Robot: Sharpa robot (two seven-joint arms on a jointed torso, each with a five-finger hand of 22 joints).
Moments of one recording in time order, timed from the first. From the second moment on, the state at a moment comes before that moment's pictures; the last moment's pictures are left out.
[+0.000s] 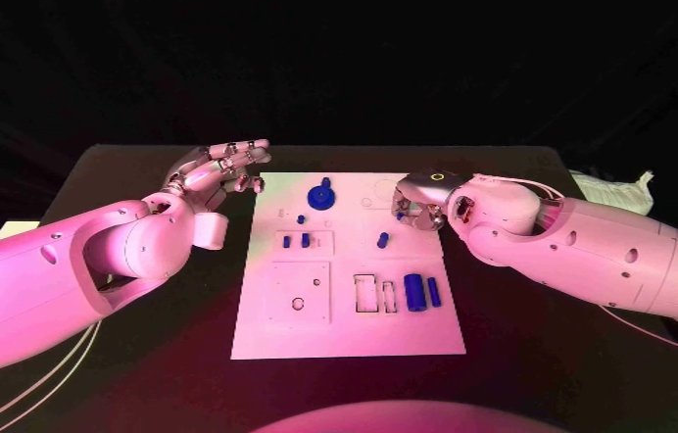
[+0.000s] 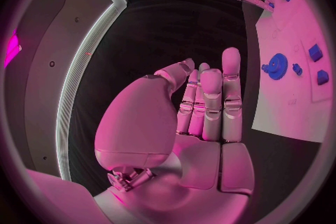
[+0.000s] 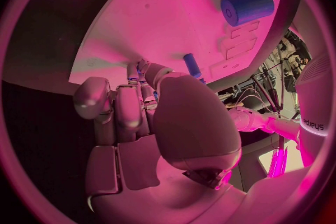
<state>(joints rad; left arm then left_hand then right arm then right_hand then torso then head) 1.16 -0.90 0.00 1.57 0.10 -0.26 0.36 1.35 -0.13 0.48 -0.02 0.13 1.05 0.15 0.09 0.07 1.07 0.08 0.38 0.12 1.28 0.00 1.10 0.63 0.16 1.24 0.11 0.50 1.04 1.02 -0.87 0.13 1.55 -1.88 -0.07 -0.23 1.45 -0.09 0.49 0.09 0.05 1.16 0.11 0.08 0.09 1.17 0.06 0.10 0.11 1.47 -0.02 1.21 1.14 0.12 1.33 0.07 1.21 0.94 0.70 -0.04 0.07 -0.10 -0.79</state>
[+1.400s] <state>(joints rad) 1.16 -0.89 0.00 1.56 0.08 -0.23 0.35 1.35 -0.13 0.47 -0.03 0.13 1.05 0.15 0.09 0.07 1.06 0.09 0.39 0.12 1.27 0.00 1.09 0.61 0.16 1.24 0.11 0.49 1.03 1.00 -0.90 0.14 1.81 -1.85 -0.21 -0.28 1.44 -0.10 0.54 0.06 0.05 1.17 0.12 0.07 0.10 1.21 0.06 0.07 0.07 1.47 -0.02 1.22 1.11 0.12 1.35 0.08 1.23 0.96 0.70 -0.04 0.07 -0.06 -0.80</state>
